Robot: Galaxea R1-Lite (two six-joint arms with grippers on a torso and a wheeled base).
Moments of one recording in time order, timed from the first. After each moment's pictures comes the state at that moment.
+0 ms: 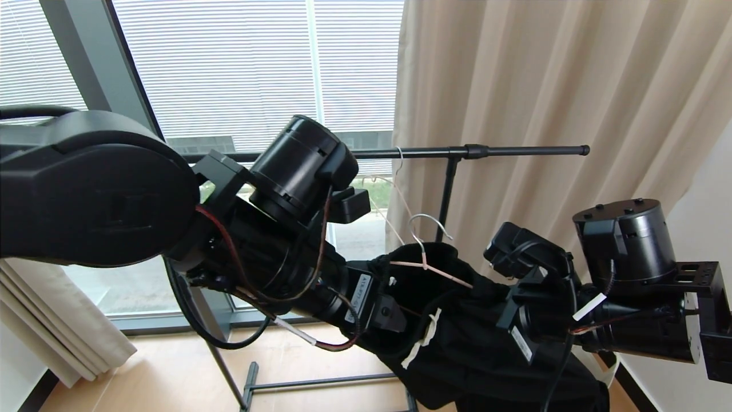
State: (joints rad) left arm -0.78 1.78 -1.47 0.63 -0.10 -0.27; right arm 0.59 1.58 -0.75 -0.20 0.09 -0.23
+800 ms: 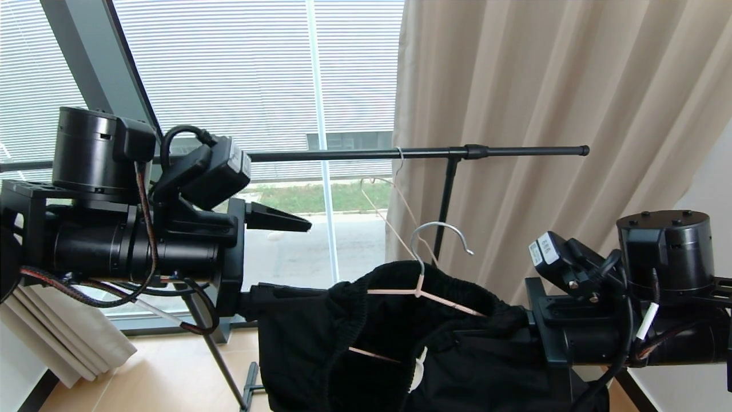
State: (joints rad) left arm -0.38 1.53 -0.99 -0.03 -0.77 0.58; right arm 0.49 1.54 -0.61 -0.39 0.69 -0.24
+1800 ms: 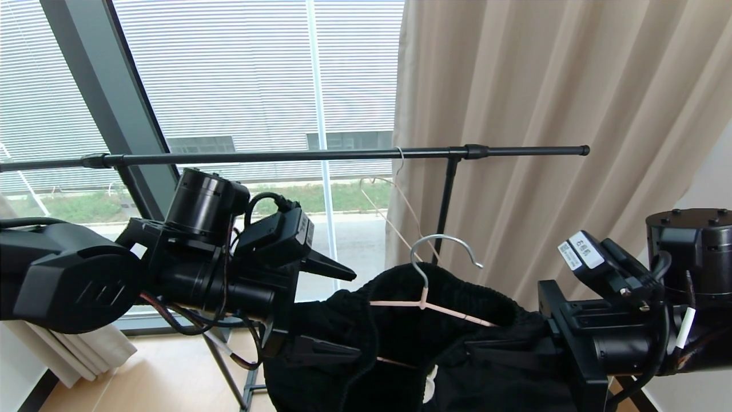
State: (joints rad) left arm -0.47 1.72 -0.96 -0.06 -0.88 0.71; right arm 0.49 1.47 -0.59 -0.39 0.80 -0.24
